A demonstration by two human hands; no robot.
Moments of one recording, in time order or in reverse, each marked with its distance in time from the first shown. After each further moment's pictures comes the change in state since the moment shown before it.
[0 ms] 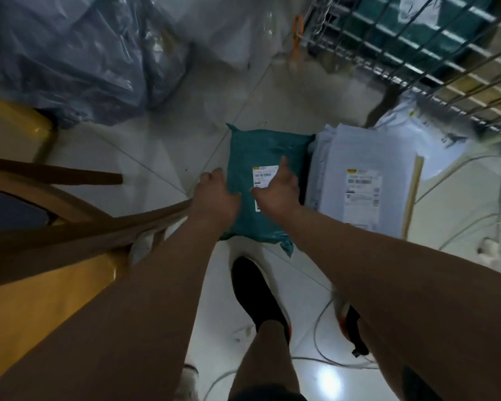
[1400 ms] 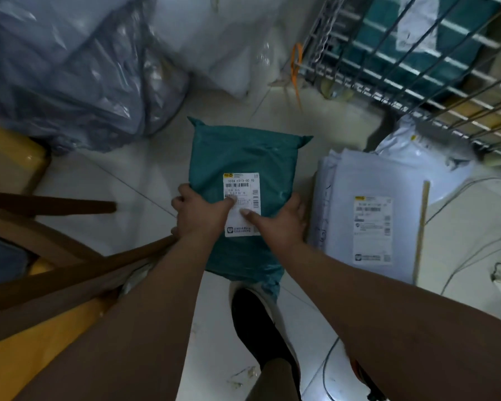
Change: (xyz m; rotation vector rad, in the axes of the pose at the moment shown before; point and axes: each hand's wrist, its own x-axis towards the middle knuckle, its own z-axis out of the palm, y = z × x) left_hand 0.056 -0.023 0.007 -0.291 0.233 -0.237; right_hand 0.013 0.018 0.021 0.160 0.202 -0.017
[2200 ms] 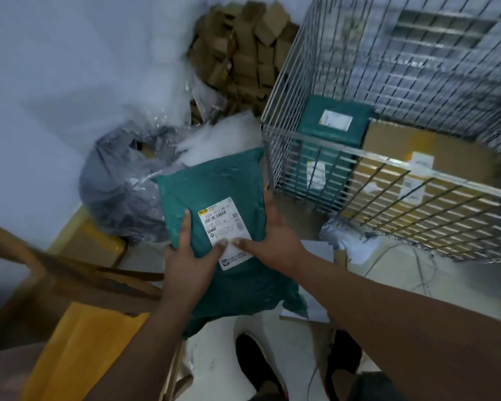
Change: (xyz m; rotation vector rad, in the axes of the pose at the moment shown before) left_hand -0.332 0.206 -0.261 -0.128 0.059 0.305; right_hand -0.220 -0.255 -0.300 -0.078 -0.241 -0.569
